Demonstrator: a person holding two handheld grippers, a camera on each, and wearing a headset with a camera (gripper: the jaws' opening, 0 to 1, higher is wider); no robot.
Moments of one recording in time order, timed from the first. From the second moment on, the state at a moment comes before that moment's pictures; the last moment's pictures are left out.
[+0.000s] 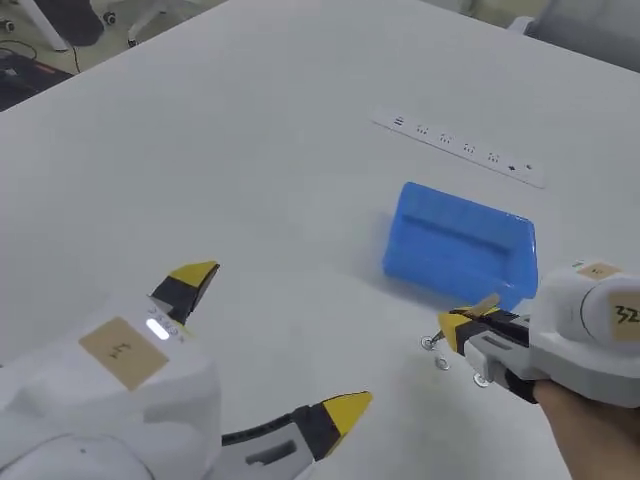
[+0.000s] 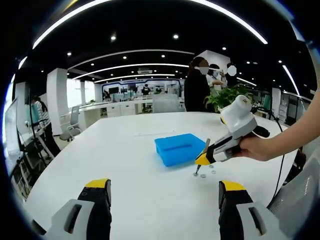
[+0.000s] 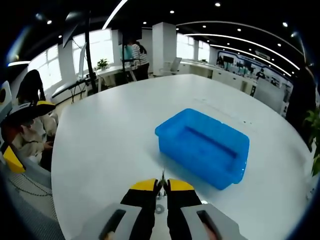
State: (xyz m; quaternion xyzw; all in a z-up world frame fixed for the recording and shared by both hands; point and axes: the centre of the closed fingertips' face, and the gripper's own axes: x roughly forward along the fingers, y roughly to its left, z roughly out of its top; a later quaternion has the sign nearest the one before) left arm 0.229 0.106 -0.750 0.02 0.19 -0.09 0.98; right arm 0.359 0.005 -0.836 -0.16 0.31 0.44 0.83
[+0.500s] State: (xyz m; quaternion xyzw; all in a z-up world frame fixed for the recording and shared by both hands) left arm 0.230 0.106 -0.751 0.02 0.19 -0.08 0.98; right arm 0.355 0.011 -0.828 -0.17 0.33 0.45 0.81
